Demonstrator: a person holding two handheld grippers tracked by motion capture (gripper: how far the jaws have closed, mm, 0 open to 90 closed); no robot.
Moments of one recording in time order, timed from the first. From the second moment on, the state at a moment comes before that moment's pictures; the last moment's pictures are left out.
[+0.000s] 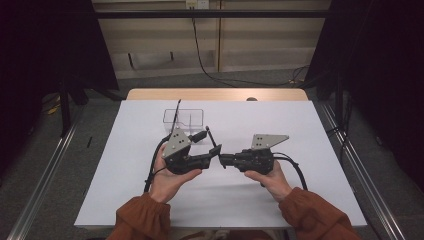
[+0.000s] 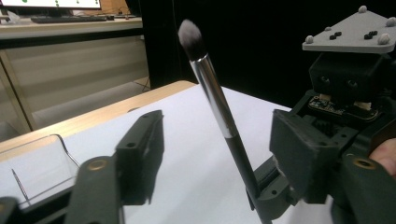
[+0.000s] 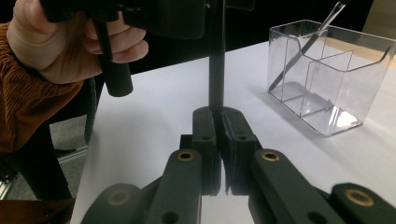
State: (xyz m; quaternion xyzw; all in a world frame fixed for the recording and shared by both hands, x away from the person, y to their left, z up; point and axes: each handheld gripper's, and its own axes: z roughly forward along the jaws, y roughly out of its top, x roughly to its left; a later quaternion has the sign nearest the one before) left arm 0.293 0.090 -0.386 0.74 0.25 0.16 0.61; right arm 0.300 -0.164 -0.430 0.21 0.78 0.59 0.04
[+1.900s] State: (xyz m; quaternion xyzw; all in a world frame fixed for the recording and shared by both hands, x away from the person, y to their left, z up) left arm 0.298 0.088 -0.385 0.73 0.24 0.11 0.62; right arm 0.298 -0.163 -0.428 0.22 0.77 0.60 0.07
